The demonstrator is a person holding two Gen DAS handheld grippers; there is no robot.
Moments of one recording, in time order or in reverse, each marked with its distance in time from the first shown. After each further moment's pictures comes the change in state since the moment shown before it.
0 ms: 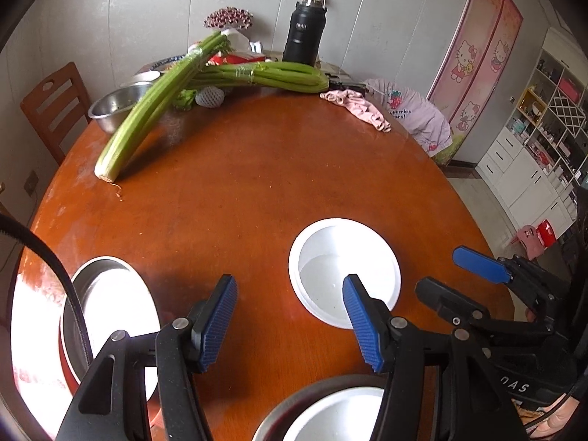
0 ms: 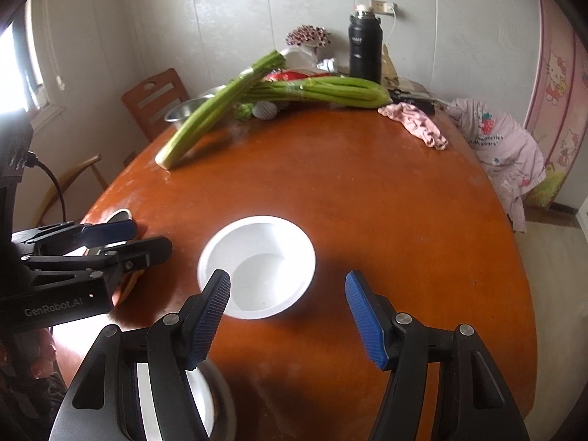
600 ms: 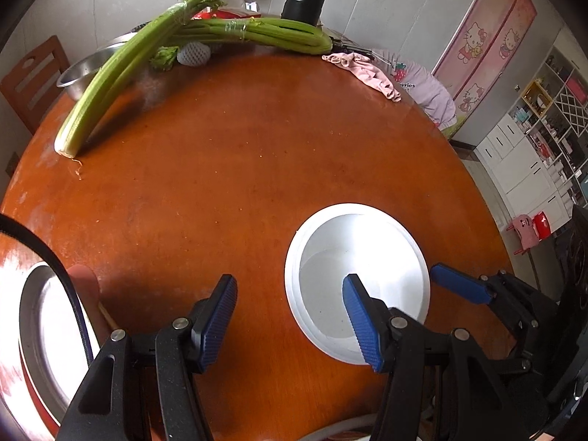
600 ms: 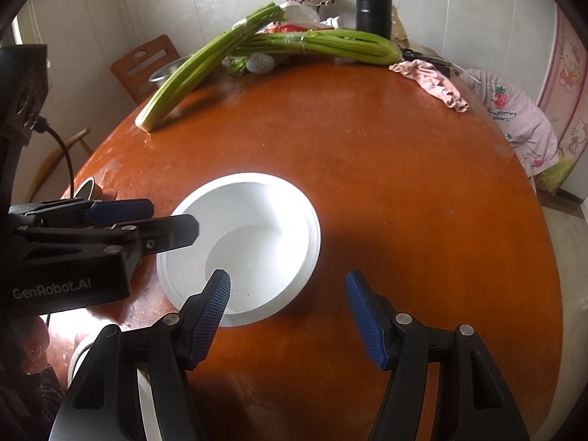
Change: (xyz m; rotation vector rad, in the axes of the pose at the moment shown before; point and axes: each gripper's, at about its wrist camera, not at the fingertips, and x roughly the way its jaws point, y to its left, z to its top) left arm 0.061 0.003 0.005 -0.026 0.129 -0.037; right arm 0.066 -0.003 -0.009 -0.011 0.125 0.011
